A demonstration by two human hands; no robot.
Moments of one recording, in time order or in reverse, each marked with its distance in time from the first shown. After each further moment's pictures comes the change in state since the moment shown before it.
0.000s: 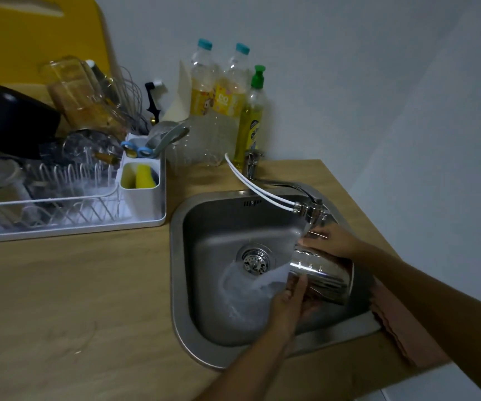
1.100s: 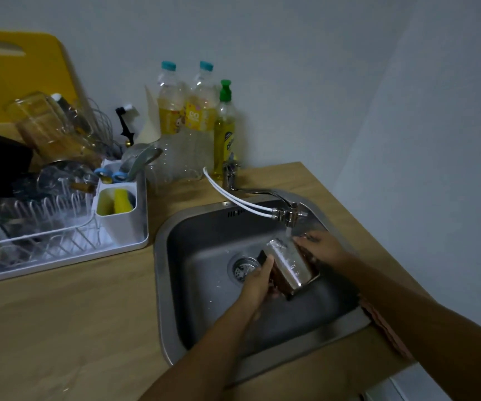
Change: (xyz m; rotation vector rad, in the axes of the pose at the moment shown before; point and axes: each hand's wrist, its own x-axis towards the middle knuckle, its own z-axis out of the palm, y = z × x) left_hand 0.033 0.050 -0.015 0.293 0.081 -0.042; right_hand -0.004 0.019 0.019 0.427 0.183 0.194
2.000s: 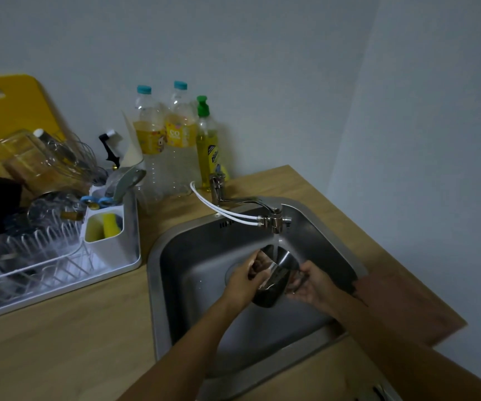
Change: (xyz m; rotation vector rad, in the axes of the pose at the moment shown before) left_hand -0.002 0.026 -0.016 0.651 -0.061 0.402; right_hand -0.028 0.047 0.042 1.092 -0.137 0.372
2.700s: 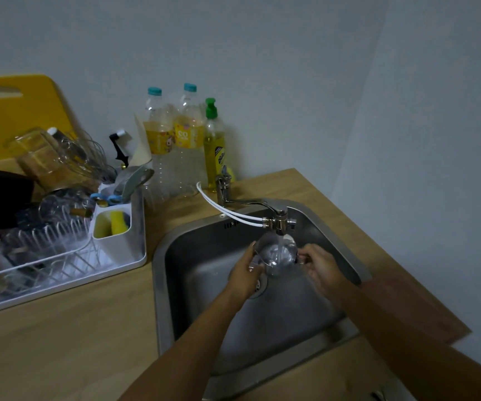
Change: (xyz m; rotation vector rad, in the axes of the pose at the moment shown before) left_hand 0.010 0.002 -0.003 -0.179 0.066 -0.057; right_hand 0.005 -0.029 0.013 -0.117 0.093 -0.394
